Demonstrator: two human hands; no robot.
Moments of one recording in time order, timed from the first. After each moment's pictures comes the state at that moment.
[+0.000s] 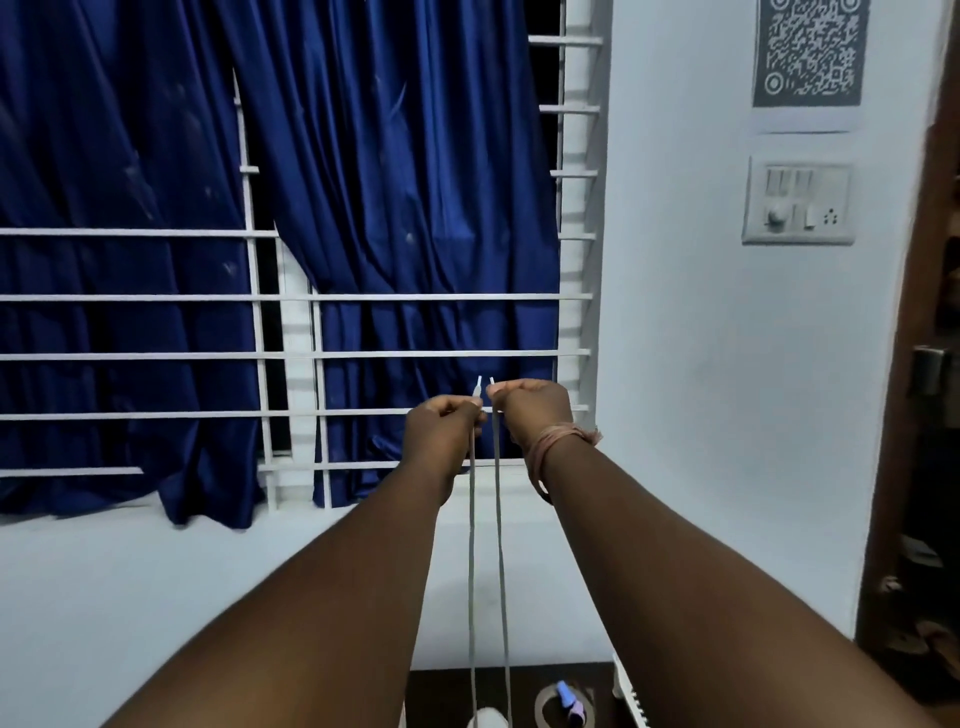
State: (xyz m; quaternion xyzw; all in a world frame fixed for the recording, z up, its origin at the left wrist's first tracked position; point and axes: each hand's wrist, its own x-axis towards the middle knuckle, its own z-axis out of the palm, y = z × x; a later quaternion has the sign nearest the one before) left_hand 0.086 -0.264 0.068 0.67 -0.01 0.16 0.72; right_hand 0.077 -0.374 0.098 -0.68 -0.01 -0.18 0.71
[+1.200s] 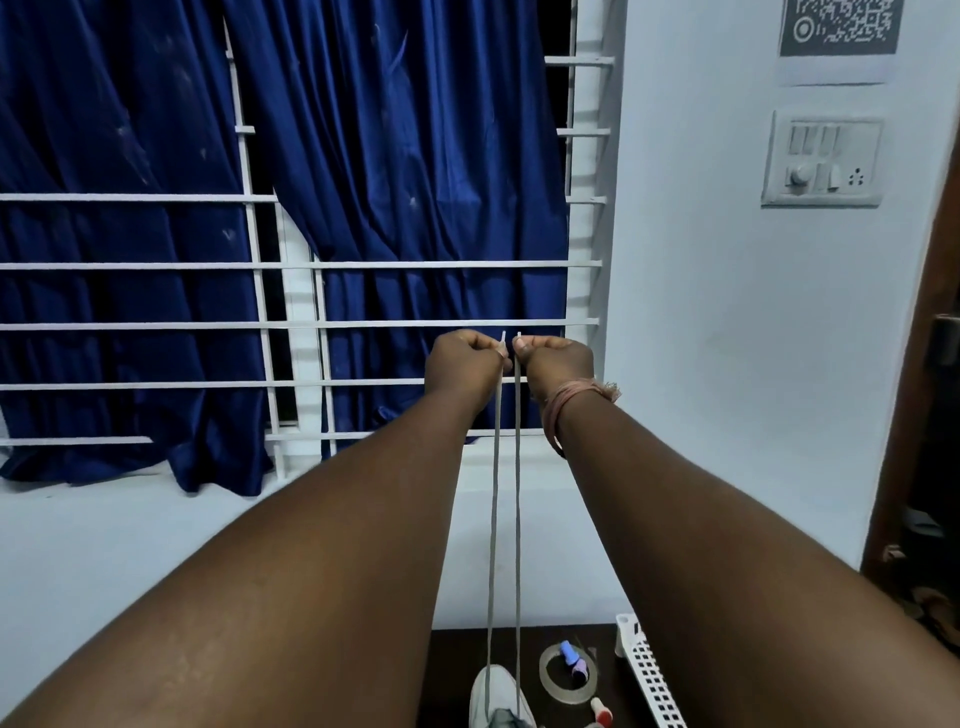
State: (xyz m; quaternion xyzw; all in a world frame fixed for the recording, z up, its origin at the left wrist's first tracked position) left_hand 0.098 -0.277 0.102 0.74 -0.05 0.24 0.62; right_hand 0.087 -0.380 0.107 -0.62 0.01 -0.22 0.75
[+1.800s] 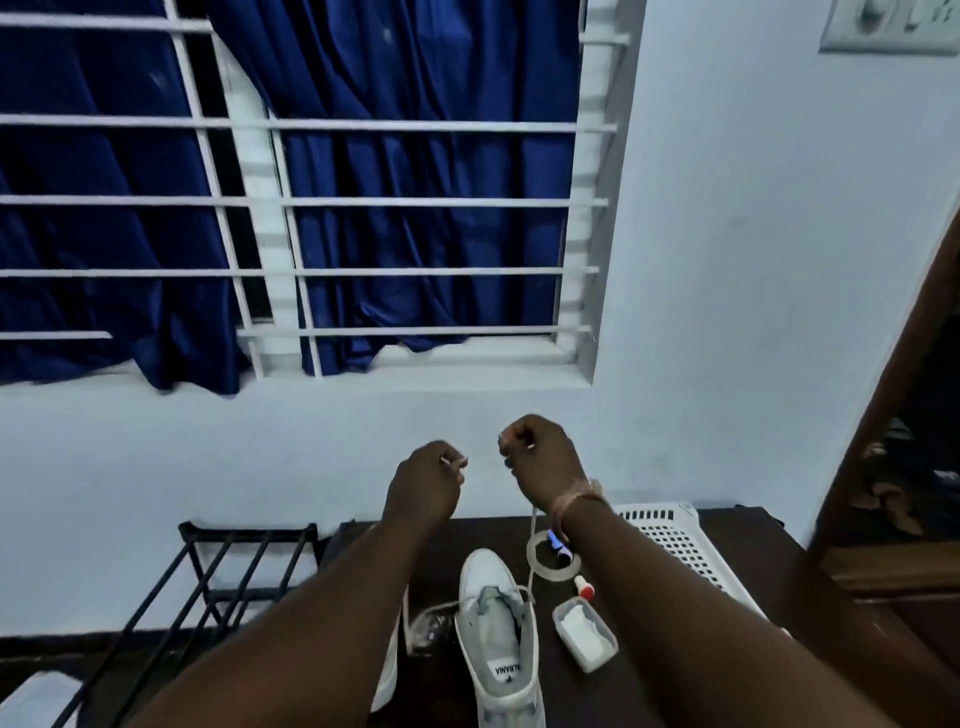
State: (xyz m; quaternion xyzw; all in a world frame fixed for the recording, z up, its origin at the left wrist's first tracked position) left_hand 0.087 -0.234 -0.152 0.89 0.02 0.10 0.44; right_hand 0.091 -0.400 -0.130 -0.85 -0.03 -0.14 0.51
